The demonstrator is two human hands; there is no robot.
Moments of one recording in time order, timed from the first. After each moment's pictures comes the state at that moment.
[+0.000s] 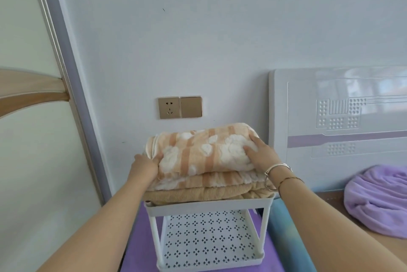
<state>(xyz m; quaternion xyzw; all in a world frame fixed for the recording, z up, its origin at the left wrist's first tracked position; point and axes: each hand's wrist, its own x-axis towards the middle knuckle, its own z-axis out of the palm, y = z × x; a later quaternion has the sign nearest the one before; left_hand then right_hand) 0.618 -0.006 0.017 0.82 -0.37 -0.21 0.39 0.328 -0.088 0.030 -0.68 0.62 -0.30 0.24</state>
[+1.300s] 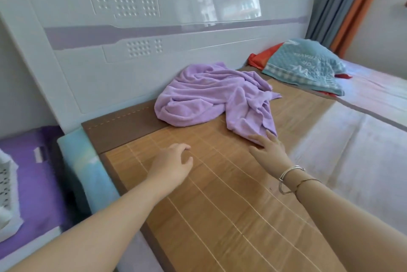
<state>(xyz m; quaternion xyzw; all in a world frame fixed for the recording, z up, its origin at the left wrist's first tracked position) 0.051 -0.037 -0.218 0.51 -0.80 -0.27 0.19 -0.186 0.035 -0.203 -0.49 0.82 -0.25 0.13</state>
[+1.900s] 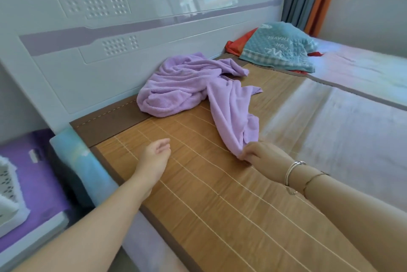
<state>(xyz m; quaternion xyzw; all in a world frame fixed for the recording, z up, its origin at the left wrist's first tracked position) 0.061 0.024 -0.197 0.53 -0.63 -0.50 0.28 -0.185 0.134 -0.188 -0.62 0.77 -0.10 0.14</state>
